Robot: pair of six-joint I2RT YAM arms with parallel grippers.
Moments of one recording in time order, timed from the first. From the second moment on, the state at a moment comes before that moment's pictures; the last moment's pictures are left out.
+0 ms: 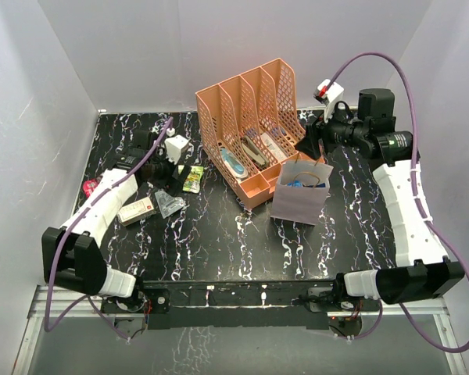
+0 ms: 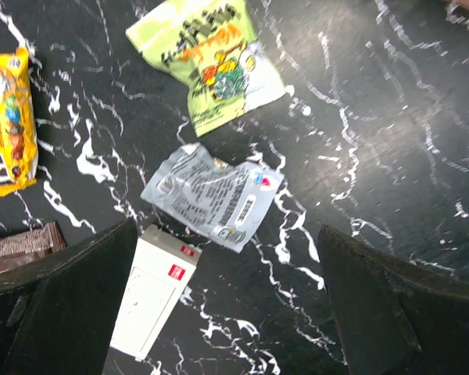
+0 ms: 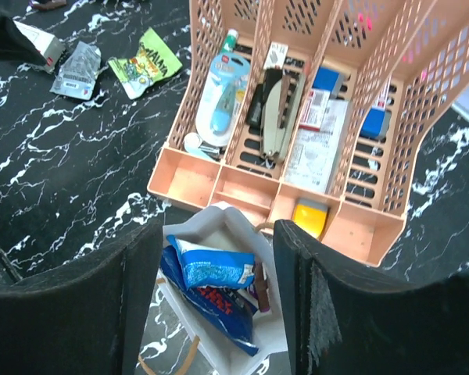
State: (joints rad) left arm -0.25 1.40 1.16 -0.70 0.17 0.34; right arm 0.09 1.32 1.60 -0.87 -0.65 -0.36
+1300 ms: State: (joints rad) left arm 0.24 1.97 1.42 -0.49 0.34 0.47; right arm 0.12 1.32 1.38 -0.59 -0.89 -0.37
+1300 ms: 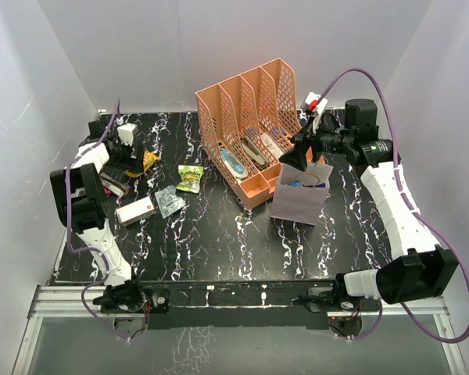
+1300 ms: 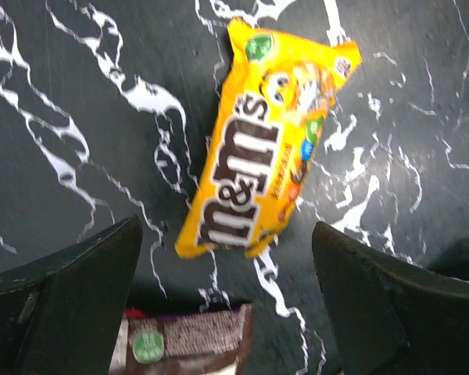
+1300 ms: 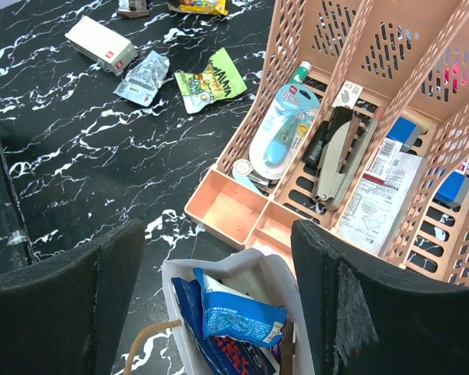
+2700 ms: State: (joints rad) left arm 0.18 1.97 1.38 -0.54 0.39 0.61; right arm 0.19 1.38 1.43 -0.63 -0.77 -0.39
